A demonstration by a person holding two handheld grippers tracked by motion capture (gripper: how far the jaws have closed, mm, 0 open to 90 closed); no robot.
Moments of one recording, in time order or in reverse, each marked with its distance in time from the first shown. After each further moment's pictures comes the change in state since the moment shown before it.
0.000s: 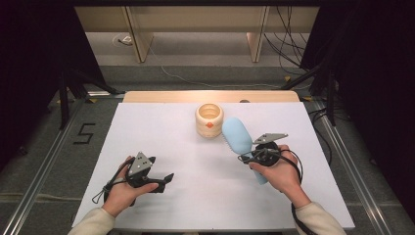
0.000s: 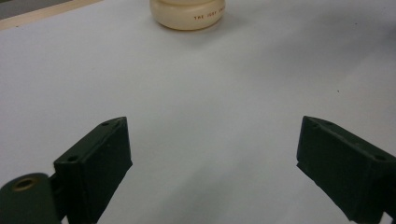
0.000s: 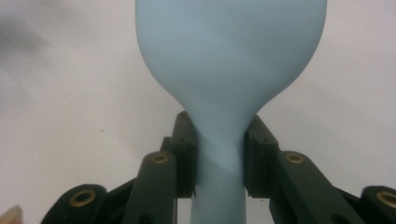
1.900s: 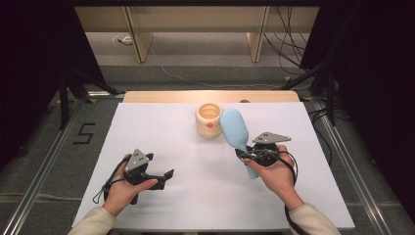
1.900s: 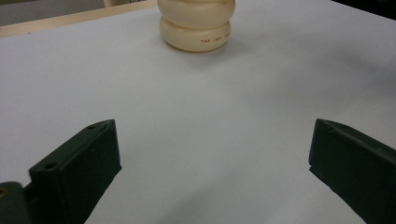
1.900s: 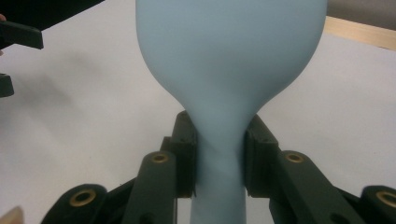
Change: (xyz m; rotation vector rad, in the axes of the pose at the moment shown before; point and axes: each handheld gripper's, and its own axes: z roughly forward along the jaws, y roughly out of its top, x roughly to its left) left arm 0.003 0.007 -0.002 -0.068 -0.006 -0.086; right arm 0.011 0.004 0.000 -0.208 0.017 0.025
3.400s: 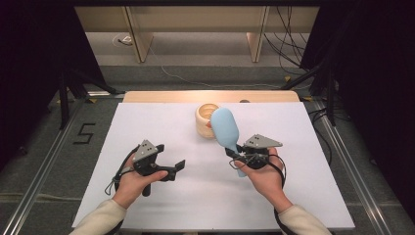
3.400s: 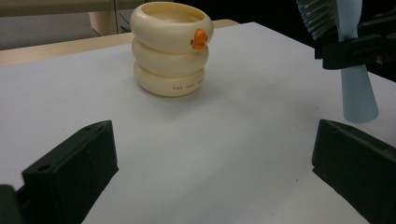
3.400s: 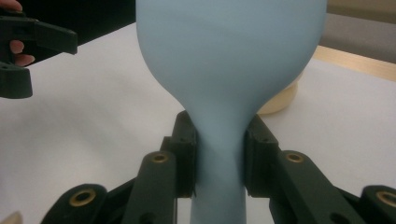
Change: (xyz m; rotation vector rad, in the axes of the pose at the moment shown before) left arm -0.017 0.035 0.017 -0.086 -0.065 -0.049; right arm 0.020 -0.001 0.017 -0.119 0.019 -0.040
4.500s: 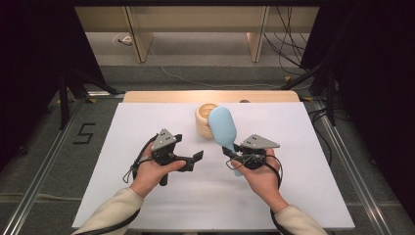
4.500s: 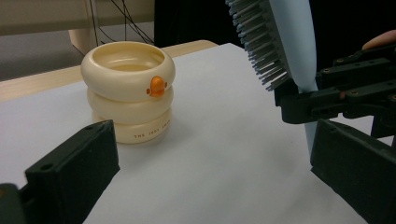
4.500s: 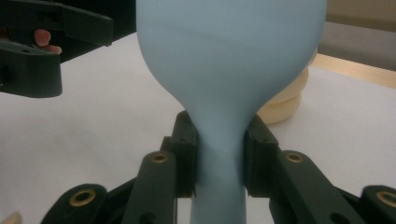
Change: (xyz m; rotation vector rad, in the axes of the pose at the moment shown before) left arm -0.029 0.035 0.033 -0.038 -0.067 0.026; right arm 0.007 0.002 0.005 -0.035 -0.007 0.008
